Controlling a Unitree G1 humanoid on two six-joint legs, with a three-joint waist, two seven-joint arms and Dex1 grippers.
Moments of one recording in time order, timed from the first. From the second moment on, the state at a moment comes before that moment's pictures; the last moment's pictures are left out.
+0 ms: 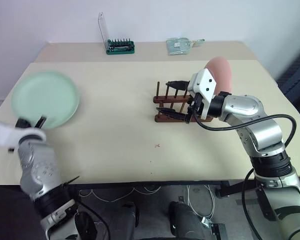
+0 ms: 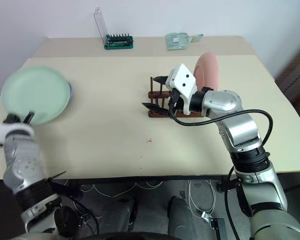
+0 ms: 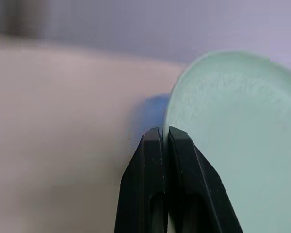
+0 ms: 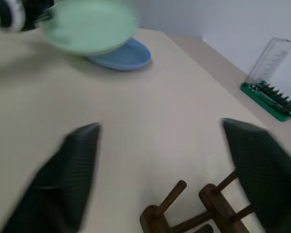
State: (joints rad) left arm -0.44 0.18 0.60 -0.16 -0.50 0.33 0.31; right arm -0.70 -0.59 0.15 -0.19 0.31 0.40 0.84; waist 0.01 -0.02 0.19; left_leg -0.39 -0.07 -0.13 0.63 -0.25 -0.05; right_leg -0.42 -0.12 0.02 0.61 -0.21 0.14
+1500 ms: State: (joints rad) left arm -0.74 0.33 0.44 -0.08 -0.37 0.38 0.14; right arm -0.76 -0.38 0.08 -0.12 -0.05 0.13 0.54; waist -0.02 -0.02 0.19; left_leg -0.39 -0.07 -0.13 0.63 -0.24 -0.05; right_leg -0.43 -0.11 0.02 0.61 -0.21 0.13
